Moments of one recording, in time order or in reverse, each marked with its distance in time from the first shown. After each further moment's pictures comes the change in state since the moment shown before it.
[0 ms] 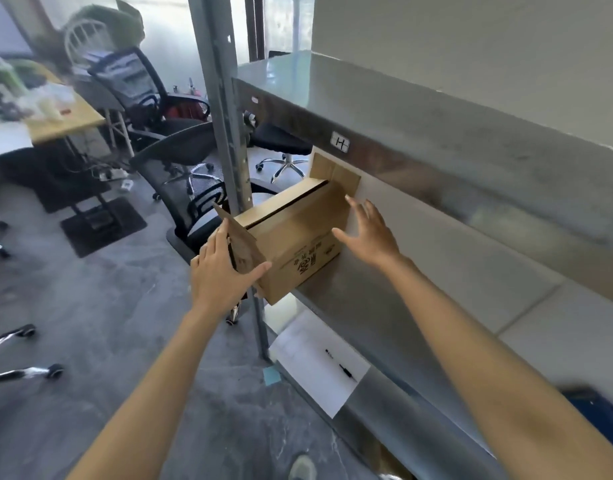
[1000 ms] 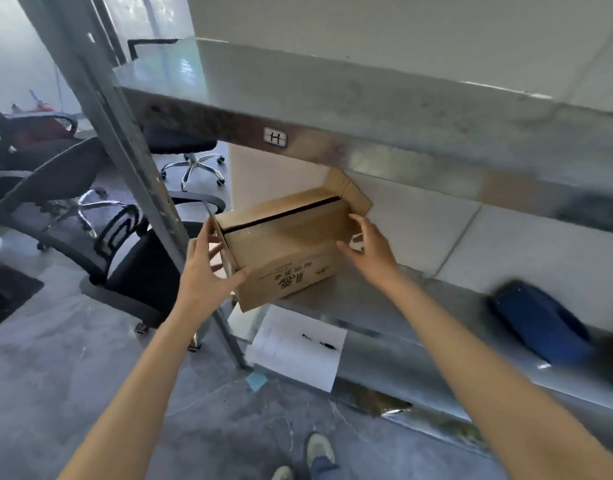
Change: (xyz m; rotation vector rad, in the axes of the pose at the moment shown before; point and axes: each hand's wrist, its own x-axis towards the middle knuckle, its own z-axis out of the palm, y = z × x) left_hand 0.054 0.009 0.028 -0.538 -0.399 0.209; right_hand -0.091 0.046 0.010 0.280 0.296 0.283
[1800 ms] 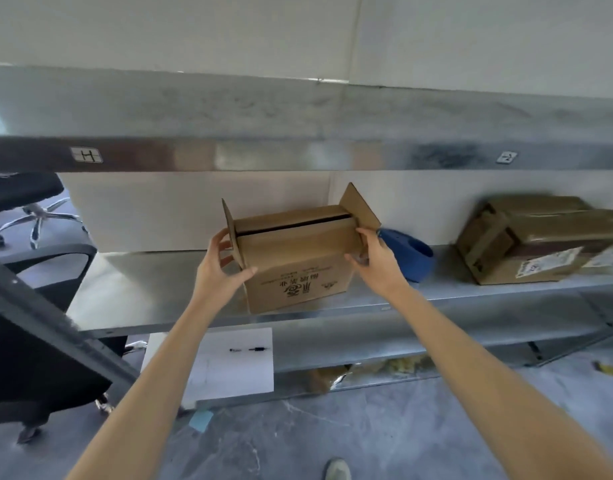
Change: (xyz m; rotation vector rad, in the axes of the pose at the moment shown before) left_hand -0.018 0.086 0.151 -0.130 -0.441 0.136; right_hand -0.150 0.086 -0.125 -0.167 0.343 0.317
